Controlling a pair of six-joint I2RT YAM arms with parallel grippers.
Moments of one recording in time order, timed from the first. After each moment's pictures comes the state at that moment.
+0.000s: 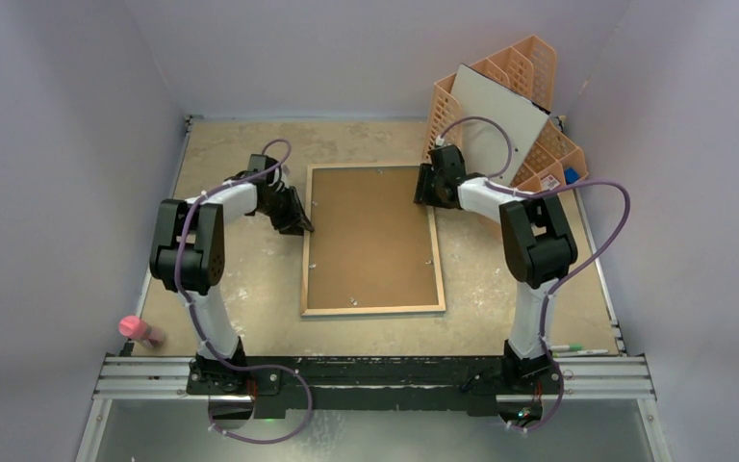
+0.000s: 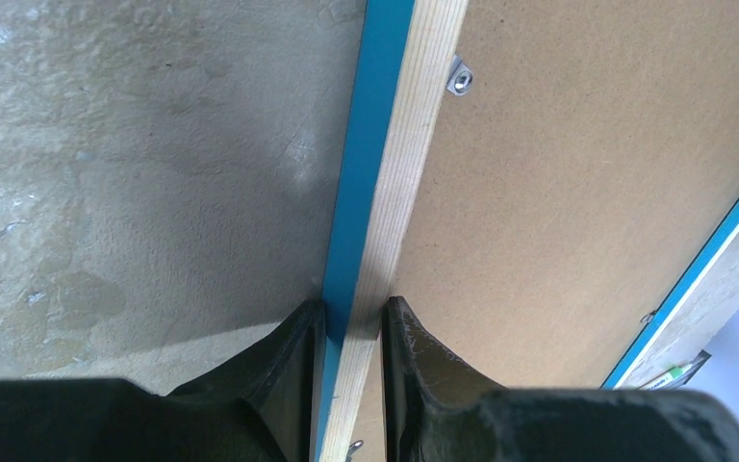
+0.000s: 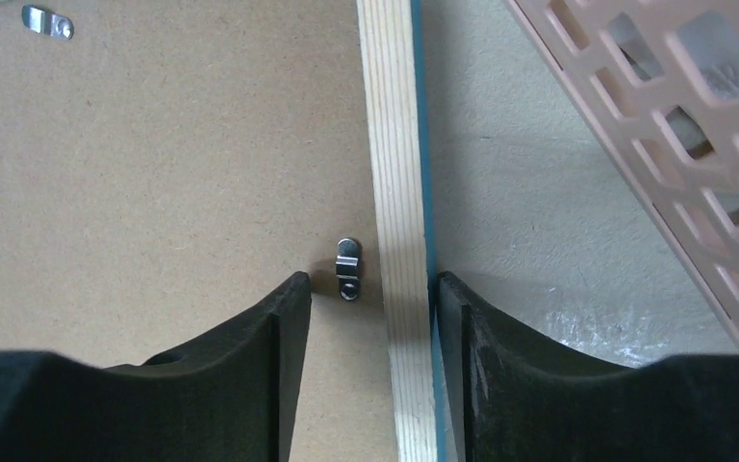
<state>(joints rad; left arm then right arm) -0.12 1.92 1.18 -0.45 0.37 -0.49 0.33 2.00 1.31 -0.18 0.04 0.45</state>
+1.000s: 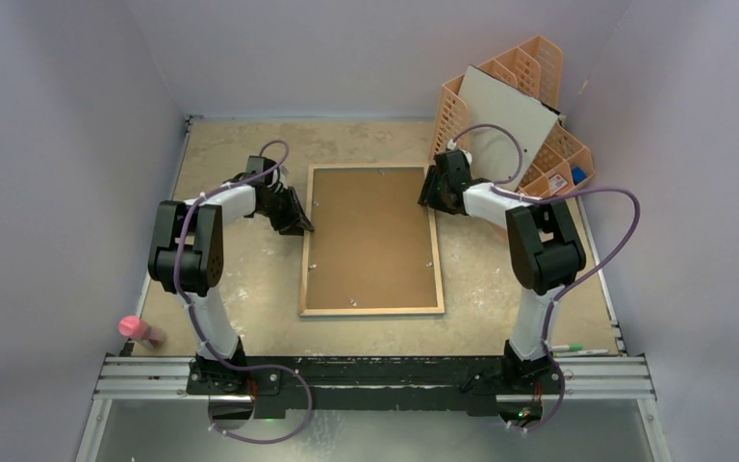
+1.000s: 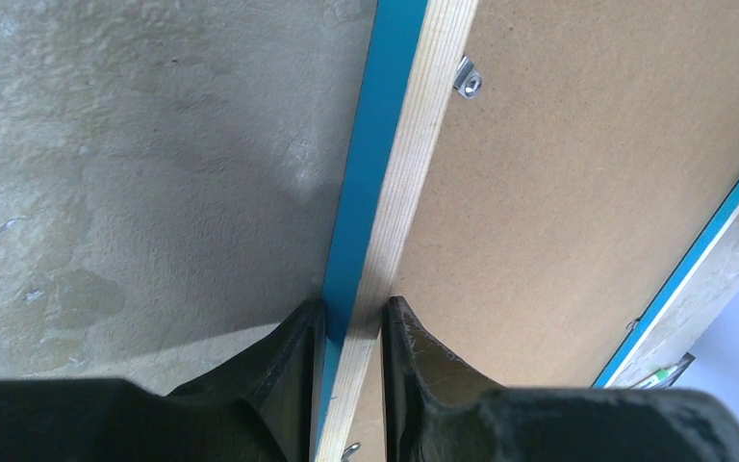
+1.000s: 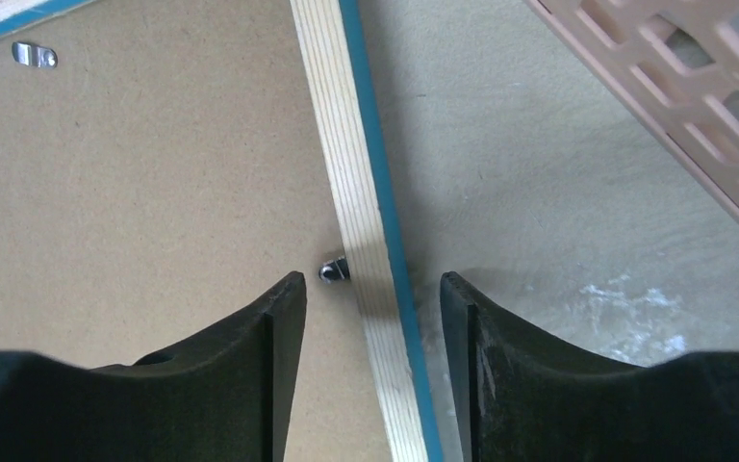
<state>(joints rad) -0.11 1.90 1.15 -0.41 0.38 -0.51 0.32 1.94 1.23 -0.15 0.11 0.58</state>
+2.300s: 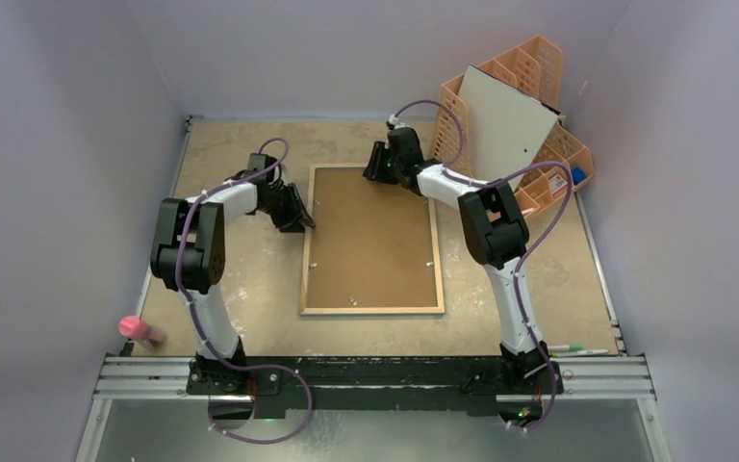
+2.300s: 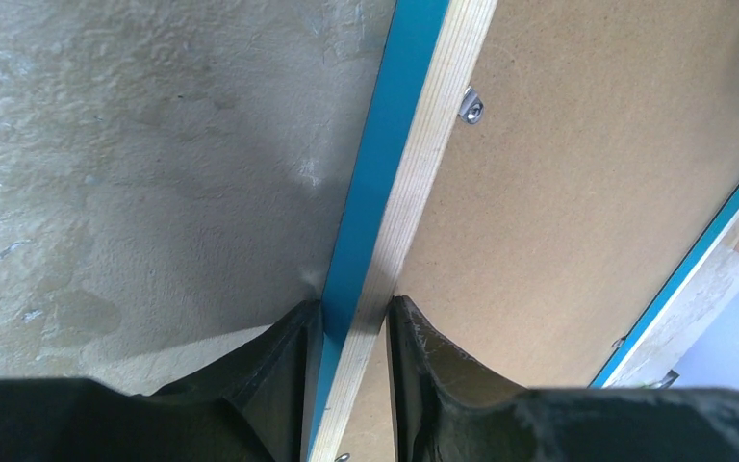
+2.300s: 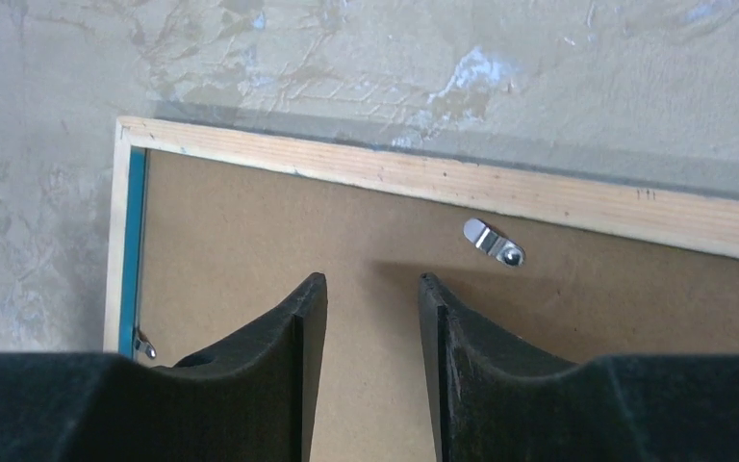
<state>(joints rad) -0.12 1.91 1.19 -0.41 0.36 -0.55 0.46 2.32 1.73 -0.05 -0.10 0.55</state>
